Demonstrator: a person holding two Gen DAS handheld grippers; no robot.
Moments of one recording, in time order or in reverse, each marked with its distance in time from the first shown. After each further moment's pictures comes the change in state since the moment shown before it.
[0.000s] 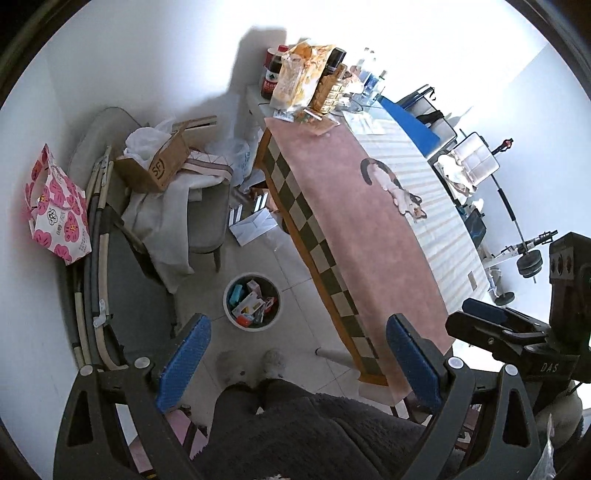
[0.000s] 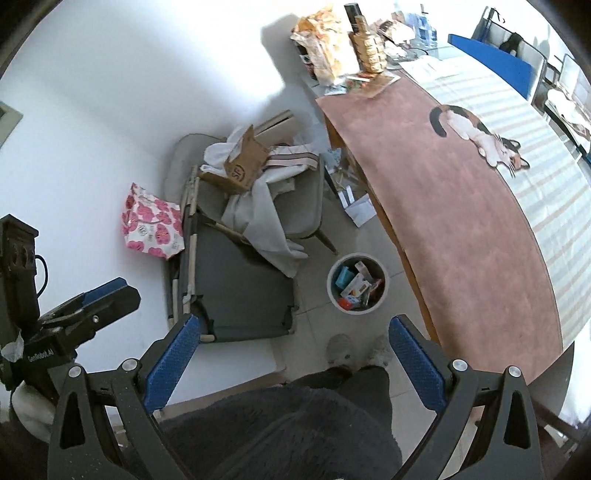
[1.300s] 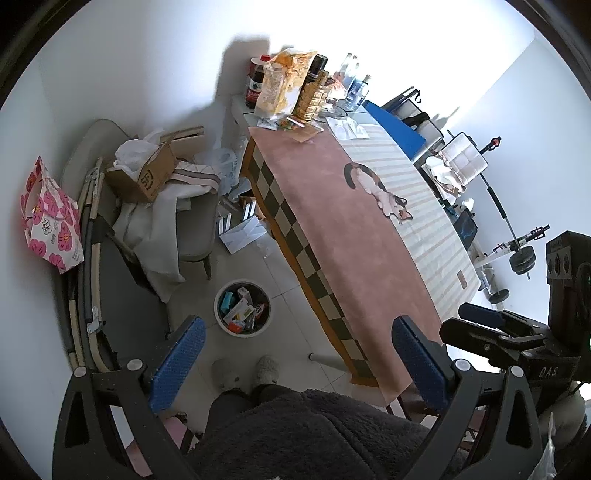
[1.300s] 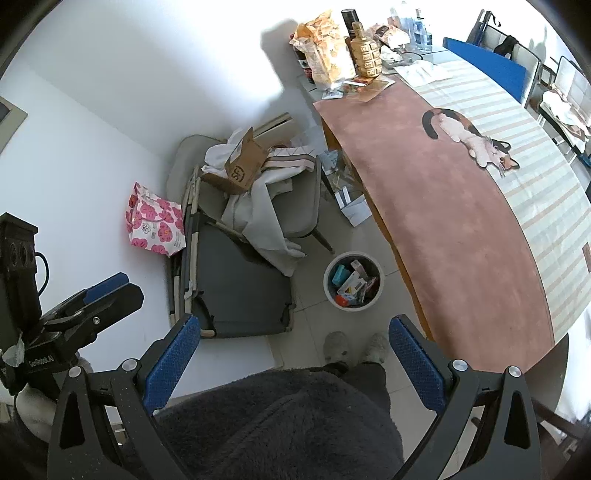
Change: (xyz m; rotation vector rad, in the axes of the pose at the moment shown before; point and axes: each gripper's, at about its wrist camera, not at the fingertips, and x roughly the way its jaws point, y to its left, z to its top) left arm -0.011 -0.019 0.005 0.045 -0.021 -0.033; right arm -0.026 -0.007 -0.012 0.010 0.000 -0.012
